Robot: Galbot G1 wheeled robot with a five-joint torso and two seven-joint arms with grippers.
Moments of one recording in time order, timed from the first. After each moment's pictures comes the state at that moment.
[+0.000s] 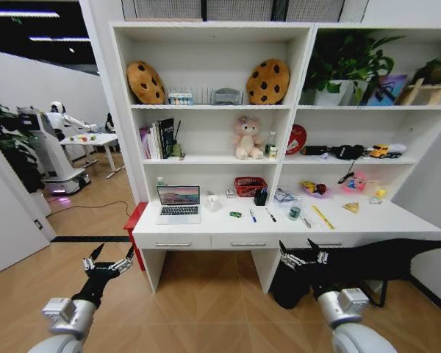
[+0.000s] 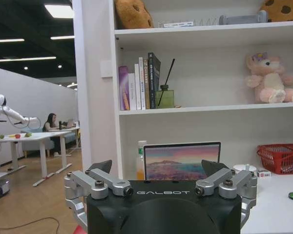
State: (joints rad) left arm 1.66 -1.43 -0.94 -2.28 -0.30 0.19 0.24; right arm -1.68 1.29 0.74 2.29 0.31 -0.14 -0.02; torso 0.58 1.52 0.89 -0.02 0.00
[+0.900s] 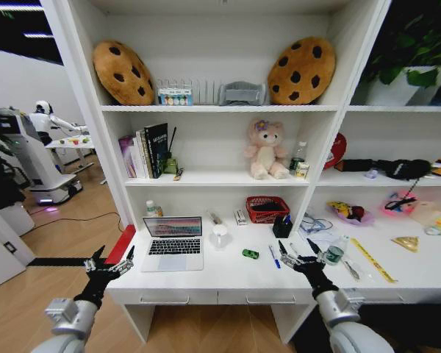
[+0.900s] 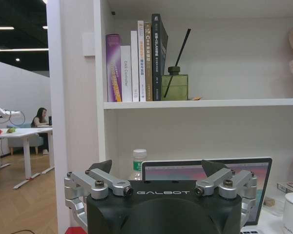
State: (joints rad) left arm 1.65 -1.44 -0.93 -2.25 -0.30 0.18 0.24; right arm -1.67 1.29 0.73 2.27 0.31 -0.11 -0.01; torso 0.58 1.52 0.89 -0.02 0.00
